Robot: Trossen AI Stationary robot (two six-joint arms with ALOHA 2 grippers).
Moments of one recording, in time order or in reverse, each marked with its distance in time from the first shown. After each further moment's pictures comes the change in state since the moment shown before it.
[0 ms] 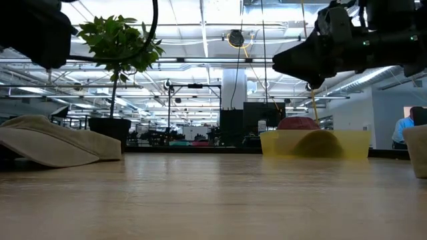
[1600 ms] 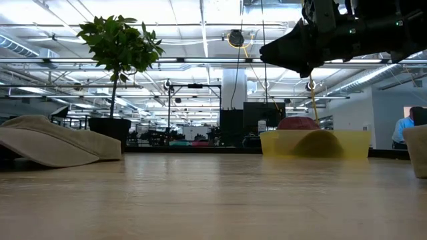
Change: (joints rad) left arm -0.274 -0.001 0.555 -0.517 -0.115 -0.608; right arm 0.001 0.000 0.131 -0.171 -0.005 -0.060
